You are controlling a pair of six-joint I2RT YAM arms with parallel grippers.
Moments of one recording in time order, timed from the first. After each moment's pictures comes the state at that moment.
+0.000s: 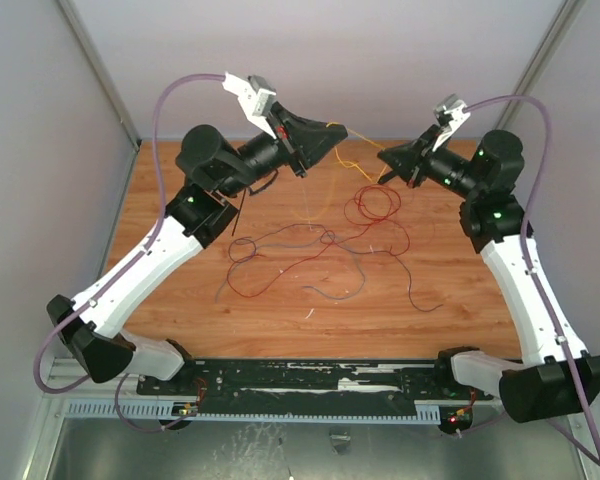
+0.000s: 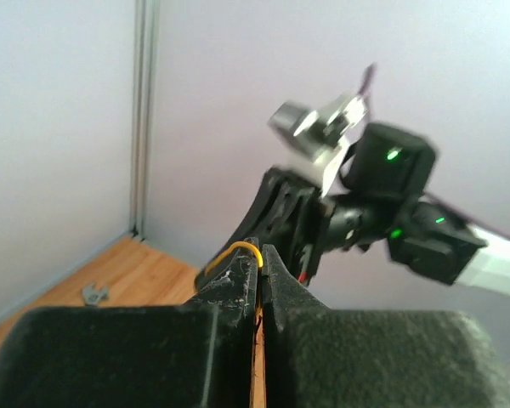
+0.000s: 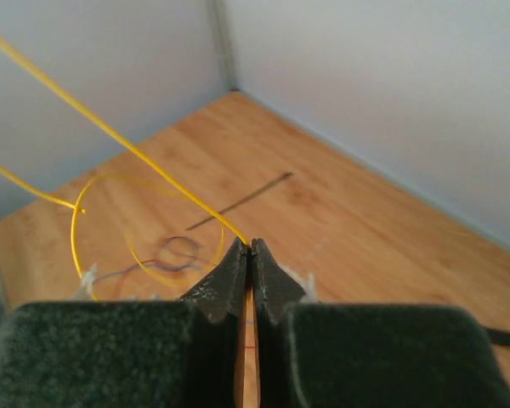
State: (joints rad) left arm -0.71 1.37 1.47 0.26 0.35 -0.33; right arm 0.17 1.16 1.29 -0.08 -0.68 0.12
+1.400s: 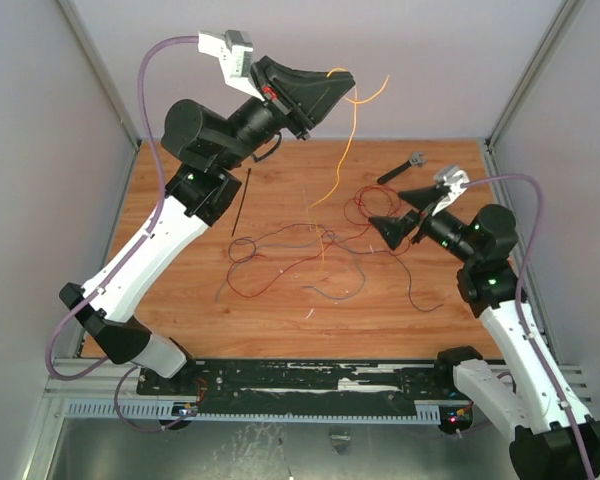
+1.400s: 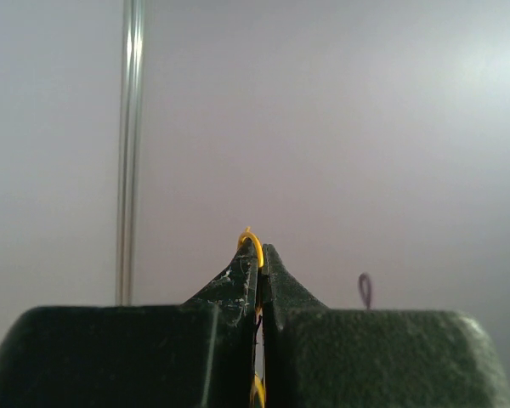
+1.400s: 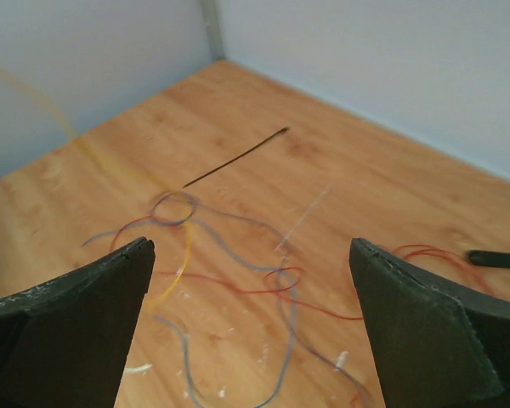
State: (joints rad) left arm -0.72 1.50 1.79 0.35 0.36 -0.41; right arm 0.20 0.80 0.81 0.05 -0.56 0.12
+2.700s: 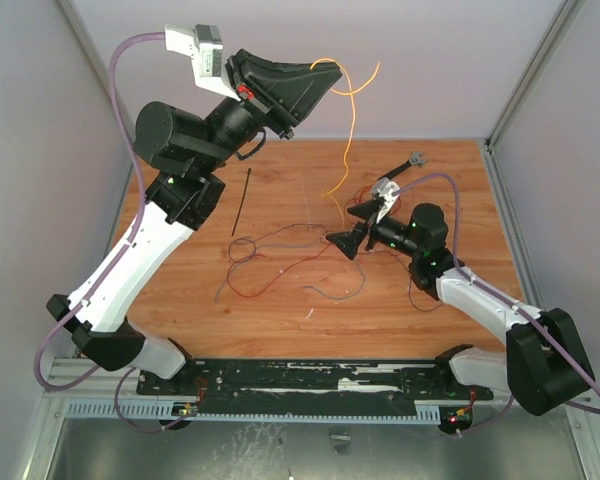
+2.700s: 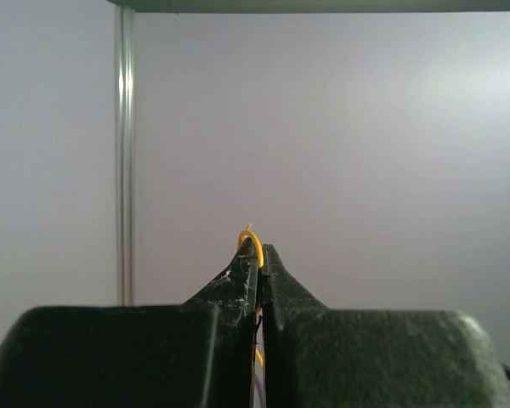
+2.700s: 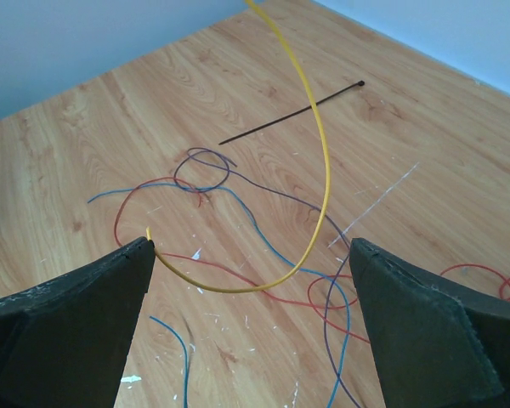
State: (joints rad) left arm -0.72 1.45 1.85 0.33 0.38 -0.40; right arm 0.43 1.22 0.61 0.56 -0.60 0.10
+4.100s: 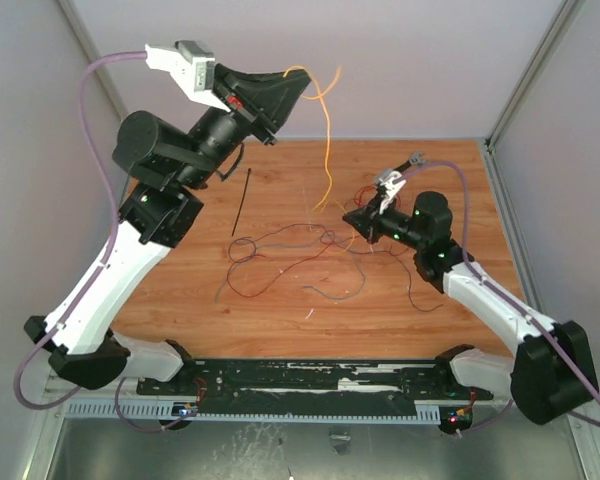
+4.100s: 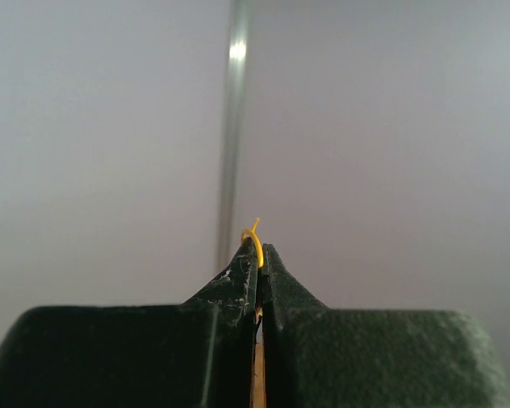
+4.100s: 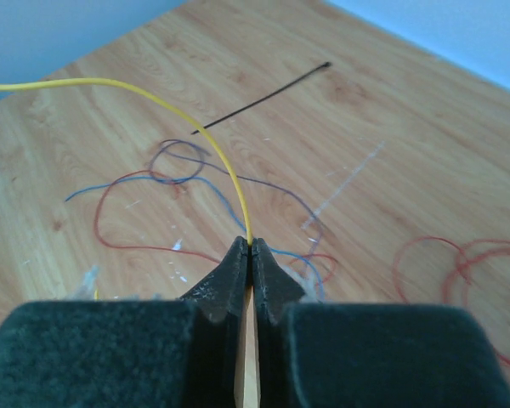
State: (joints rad) left arm -0.72 1.35 1.78 0.15 0.20 -0.22; right arm 0.41 1.20 0.72 0.33 -0.56 0.05
